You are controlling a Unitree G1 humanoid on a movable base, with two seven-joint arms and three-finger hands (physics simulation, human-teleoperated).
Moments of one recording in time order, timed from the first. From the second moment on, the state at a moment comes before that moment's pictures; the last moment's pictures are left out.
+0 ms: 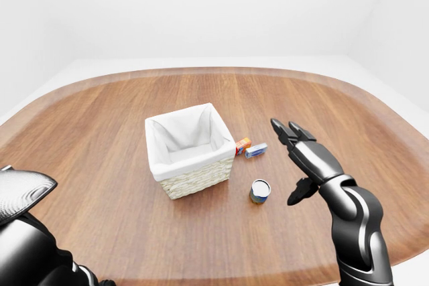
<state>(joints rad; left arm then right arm) -0.30 0.31 0.42 -1.05 -0.60 0.09 0.38 -0.03 -0.16 -0.13 -0.51 -0.99 0.04 0.69</state>
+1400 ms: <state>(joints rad) -0.29 0.34 0.41 -1.05 -0.62 0.09 0.40 -0.07 -0.12 0.06 0.18 -1.11 -0.09 0.16</state>
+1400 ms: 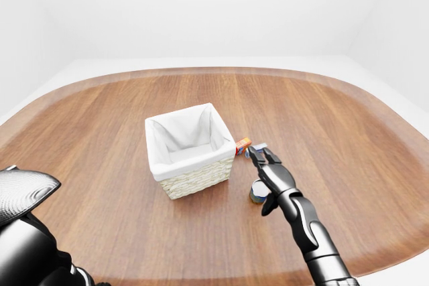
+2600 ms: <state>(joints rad) -0.30 0.35 0.45 -1.05 -0.63 0.09 0.40 -0.35 -0.12 0.11 0.80 -1.13 -0.09 -0.16</state>
